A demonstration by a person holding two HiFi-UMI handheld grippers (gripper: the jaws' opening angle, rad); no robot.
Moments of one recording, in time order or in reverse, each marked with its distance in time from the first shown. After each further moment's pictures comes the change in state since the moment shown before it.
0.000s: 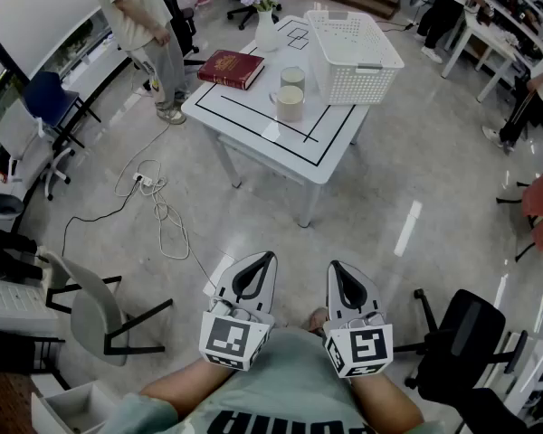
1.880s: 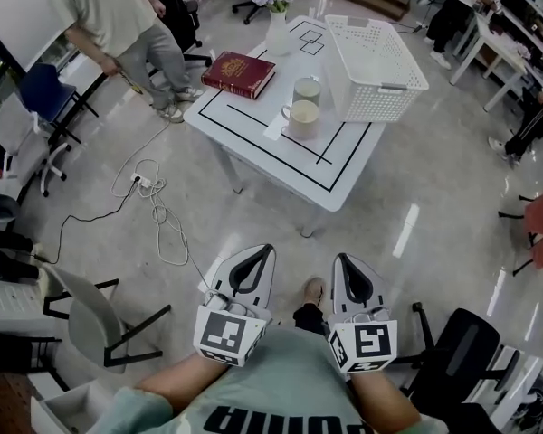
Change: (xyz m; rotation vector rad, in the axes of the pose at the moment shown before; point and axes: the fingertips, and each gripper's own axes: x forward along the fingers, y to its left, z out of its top) left arm 0.068 0.080 0.026 -0.016 -0.023 0.006; right arm 0.101 -0.025 0.030 -0.009 0.015 -0.032
